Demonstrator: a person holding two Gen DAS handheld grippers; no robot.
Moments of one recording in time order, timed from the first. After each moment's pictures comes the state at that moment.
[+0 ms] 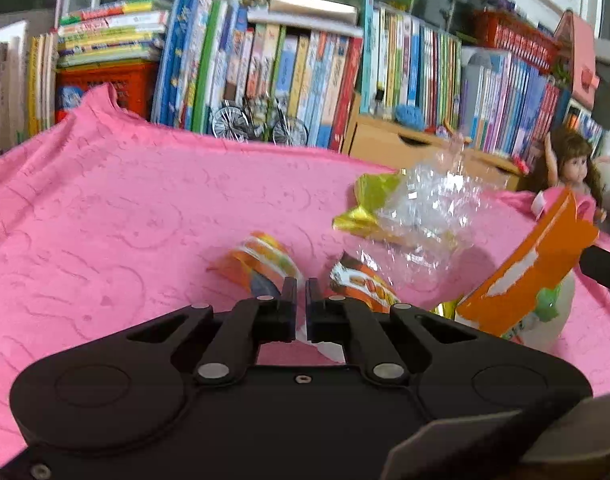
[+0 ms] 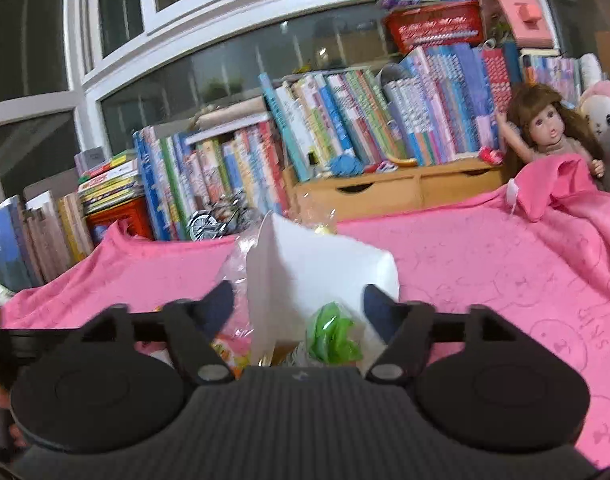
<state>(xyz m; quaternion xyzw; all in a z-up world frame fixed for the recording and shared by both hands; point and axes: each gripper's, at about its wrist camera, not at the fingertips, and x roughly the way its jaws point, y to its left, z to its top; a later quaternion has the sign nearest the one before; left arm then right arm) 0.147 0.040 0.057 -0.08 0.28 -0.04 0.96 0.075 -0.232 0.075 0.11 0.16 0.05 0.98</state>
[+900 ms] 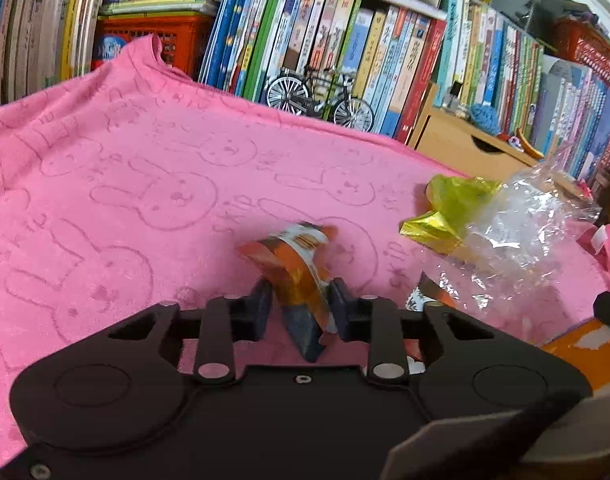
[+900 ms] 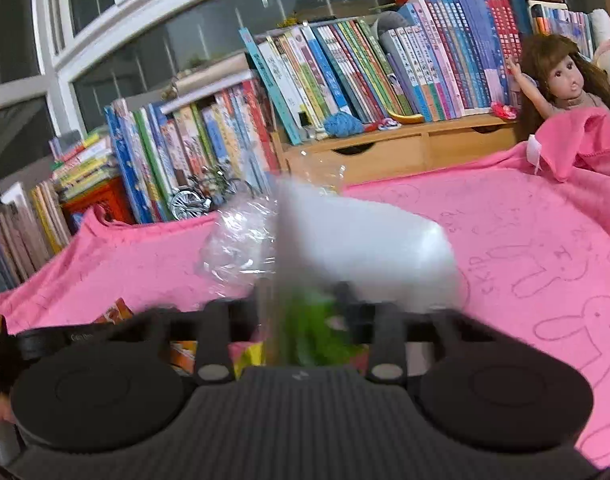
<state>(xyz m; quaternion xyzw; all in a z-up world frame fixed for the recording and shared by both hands) 0.208 0.050 0.017 -0.13 0.32 0.04 0.94 0.126 -0.210 0.050 0.13 0.21 0.06 0.97</state>
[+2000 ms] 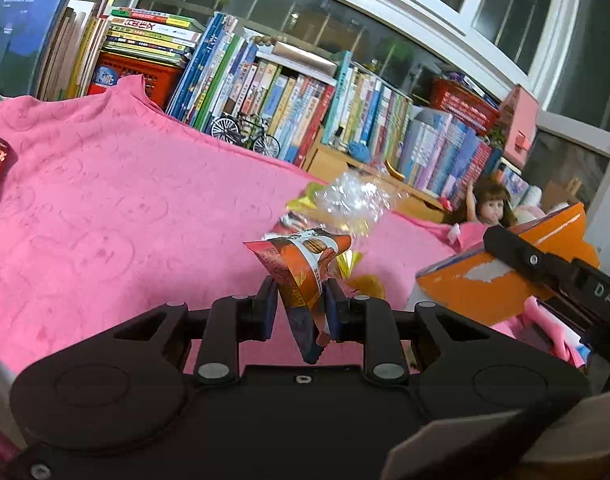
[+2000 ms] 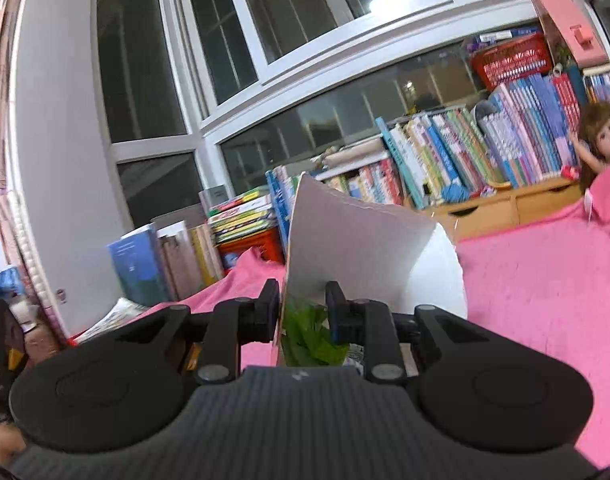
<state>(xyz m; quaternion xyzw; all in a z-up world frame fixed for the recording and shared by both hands) -0.057 0.058 0.073 -0.19 0.24 -0.09 0.95 -0.049 -0.202 0.091 0.15 0.11 0.24 0.95</state>
